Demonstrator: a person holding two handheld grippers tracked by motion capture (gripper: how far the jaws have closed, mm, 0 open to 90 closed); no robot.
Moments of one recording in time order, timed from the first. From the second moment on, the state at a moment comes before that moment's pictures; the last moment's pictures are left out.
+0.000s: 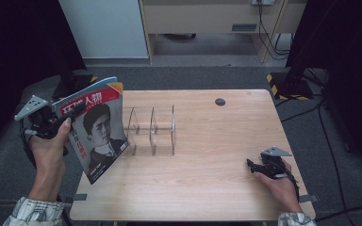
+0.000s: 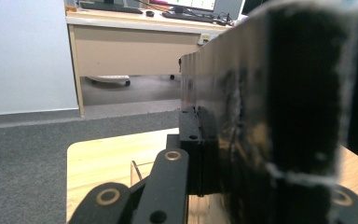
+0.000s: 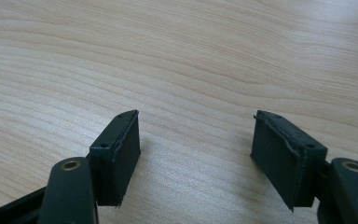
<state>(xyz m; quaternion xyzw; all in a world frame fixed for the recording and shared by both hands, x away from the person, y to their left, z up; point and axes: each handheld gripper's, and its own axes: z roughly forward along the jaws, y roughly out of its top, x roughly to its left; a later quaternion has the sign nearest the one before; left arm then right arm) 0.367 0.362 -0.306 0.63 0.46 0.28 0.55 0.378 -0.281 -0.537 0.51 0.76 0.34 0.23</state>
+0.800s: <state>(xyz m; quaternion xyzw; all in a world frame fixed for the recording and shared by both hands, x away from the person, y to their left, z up) 0.388 0.353 -0.309 0.62 0.46 0.30 0.56 0.378 -0.281 -0.537 0.51 0.76 0.34 0.23</state>
